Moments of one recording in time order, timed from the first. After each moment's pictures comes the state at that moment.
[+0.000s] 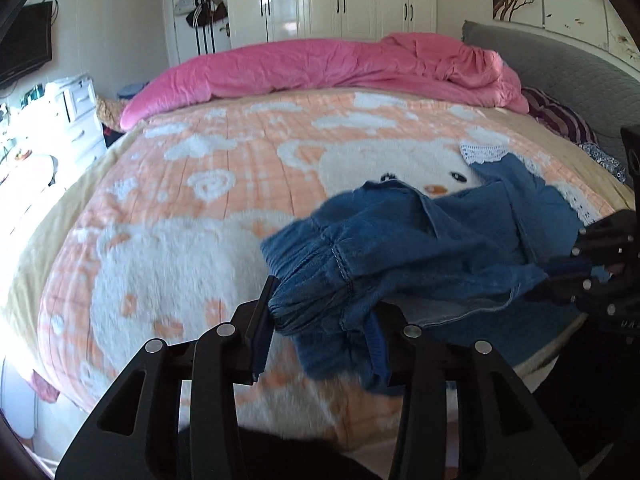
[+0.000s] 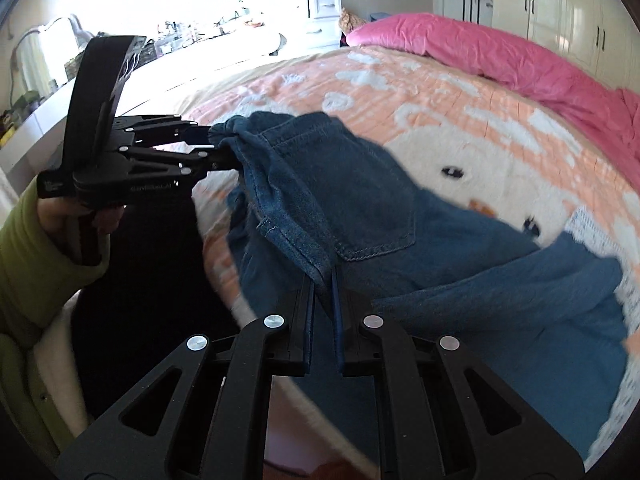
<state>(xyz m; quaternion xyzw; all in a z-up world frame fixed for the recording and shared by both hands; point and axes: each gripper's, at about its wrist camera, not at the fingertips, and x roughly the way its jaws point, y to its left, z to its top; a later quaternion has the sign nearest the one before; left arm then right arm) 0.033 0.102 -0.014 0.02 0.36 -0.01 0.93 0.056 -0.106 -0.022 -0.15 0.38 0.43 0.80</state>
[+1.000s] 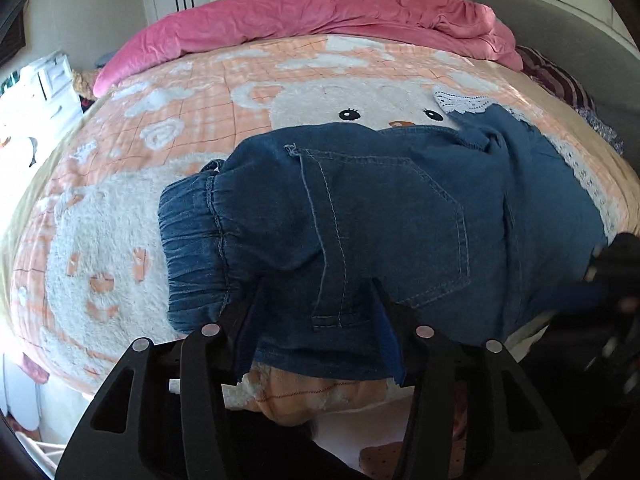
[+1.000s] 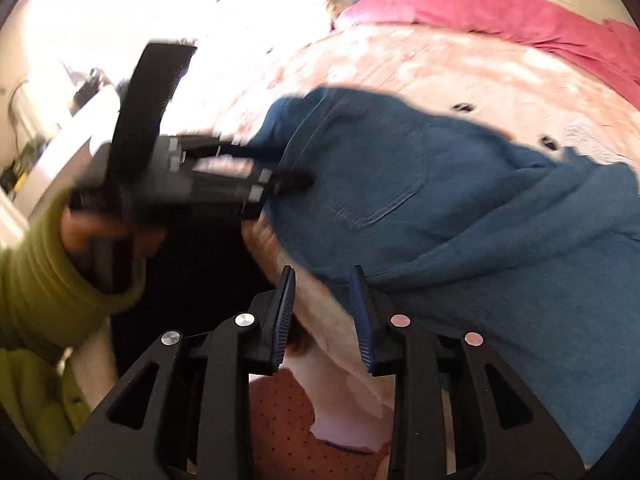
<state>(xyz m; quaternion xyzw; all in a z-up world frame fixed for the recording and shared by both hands) 0.044 0.047 -0.046 0.04 0.44 -0.03 0.90 0.024 -0.137 -0.033 -0.06 0.42 0.43 0.80</state>
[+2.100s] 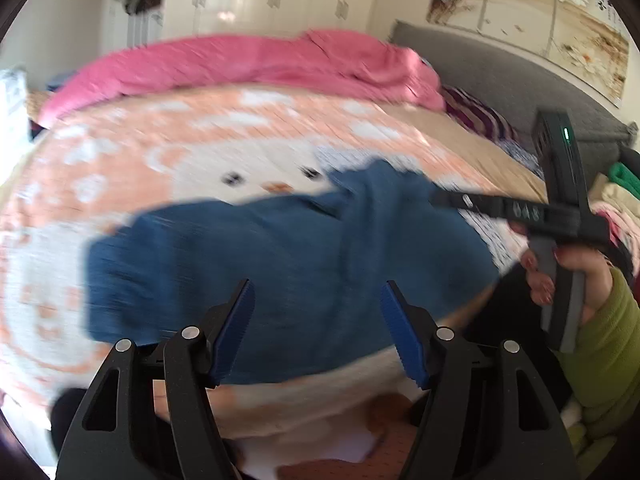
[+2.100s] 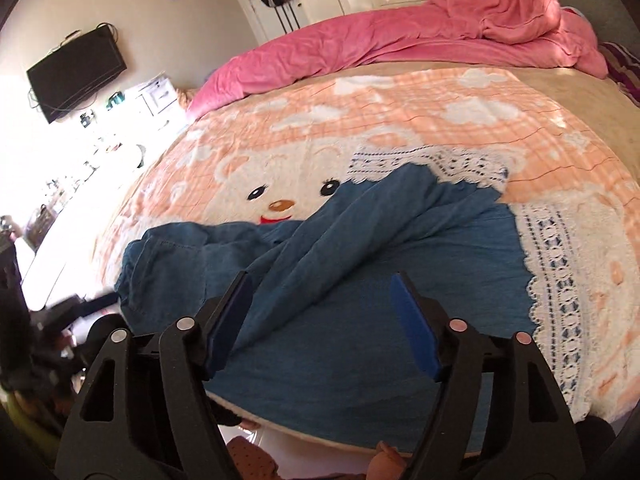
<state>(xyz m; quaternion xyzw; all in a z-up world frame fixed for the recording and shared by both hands) 0.010 -0.018 0.004 -0.02 0.38 -0.17 0.91 0.098 -0.260 -0.004 0.08 0.39 0.21 0.89</state>
